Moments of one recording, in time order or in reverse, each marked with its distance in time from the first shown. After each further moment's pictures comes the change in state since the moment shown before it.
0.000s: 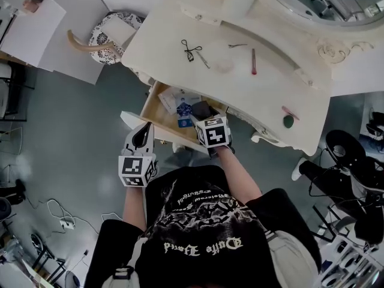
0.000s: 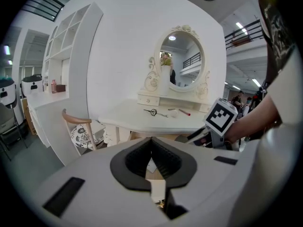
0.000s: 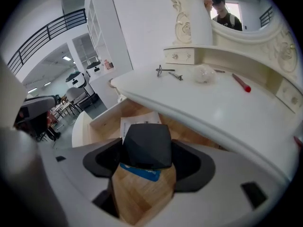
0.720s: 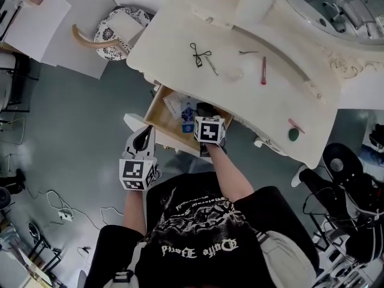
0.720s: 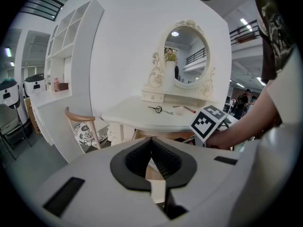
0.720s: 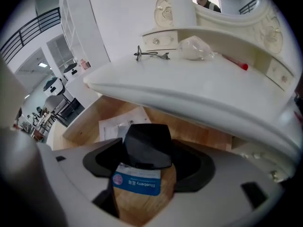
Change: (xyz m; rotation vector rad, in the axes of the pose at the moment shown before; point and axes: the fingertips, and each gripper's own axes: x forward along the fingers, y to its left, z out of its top) left arm 0.008 0.014 -0.003 -0.001 0.043 0.042; right arm 0.052 -0.022 -0.004 0.185 0.051 -0.143
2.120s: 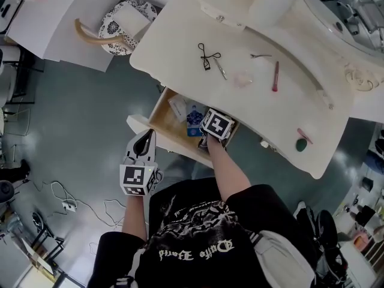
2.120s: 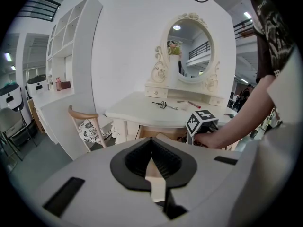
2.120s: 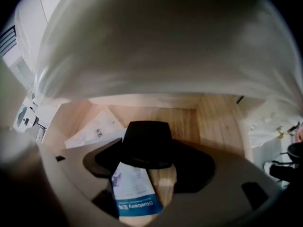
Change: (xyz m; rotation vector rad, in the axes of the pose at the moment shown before) left arm 0.006 0.013 -0.003 0.007 0.064 0.040; right arm 0.043 -0.048 -0.014 0.370 0.047 -0.196
